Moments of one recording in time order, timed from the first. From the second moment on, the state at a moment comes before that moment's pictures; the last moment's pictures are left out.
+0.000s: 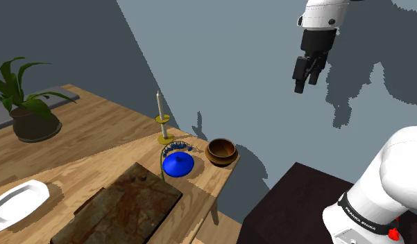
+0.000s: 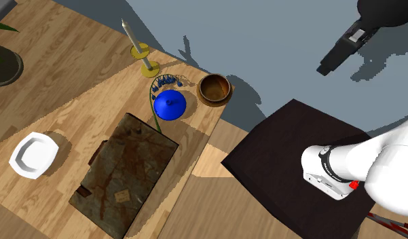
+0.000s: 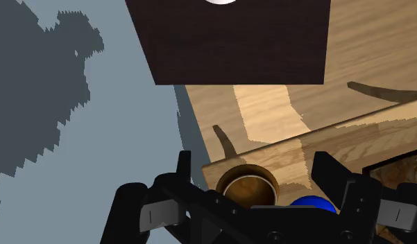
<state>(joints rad) 0.02 -0.74 -0.02 -2.35 -0.03 1.50 0.03</state>
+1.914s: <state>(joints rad) 0.11 0.04 0.25 -2.28 -0.08 2.31 0.47</state>
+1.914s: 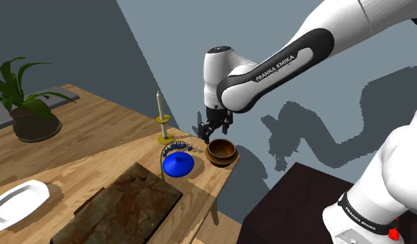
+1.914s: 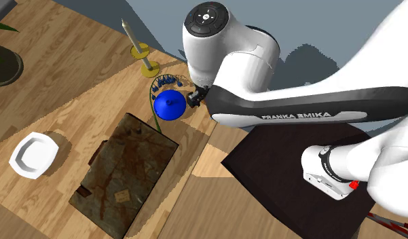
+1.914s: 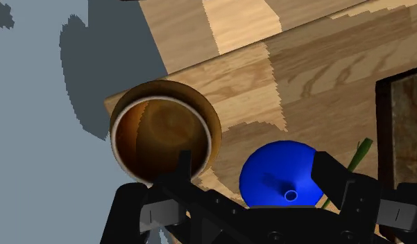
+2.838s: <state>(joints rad) 0.24 0.58 0.20 -1.81 -0.29 2.40 0.71</state>
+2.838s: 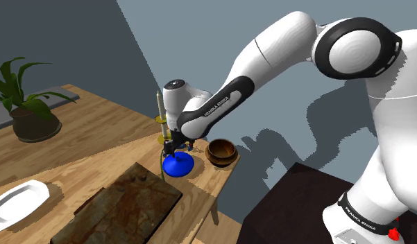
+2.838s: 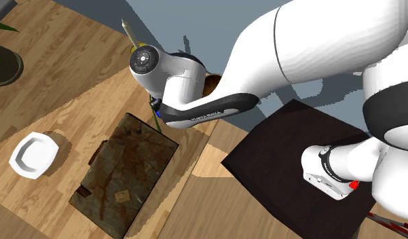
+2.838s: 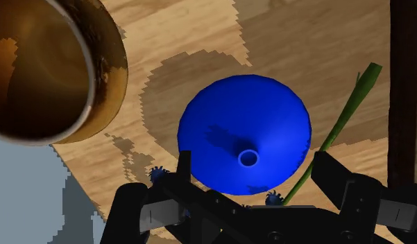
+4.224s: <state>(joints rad) 0.28 0.74 0.17 -1.70 -0.33 2.46 0.74</state>
